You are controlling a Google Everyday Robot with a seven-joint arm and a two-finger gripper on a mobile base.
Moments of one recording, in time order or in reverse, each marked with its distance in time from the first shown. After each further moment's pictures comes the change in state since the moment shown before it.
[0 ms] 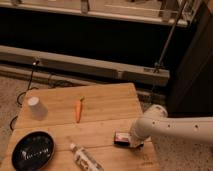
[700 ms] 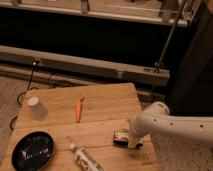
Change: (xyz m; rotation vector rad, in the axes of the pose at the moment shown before) arm -0.029 -0.015 -0.040 0.065 -0.081 -0.078
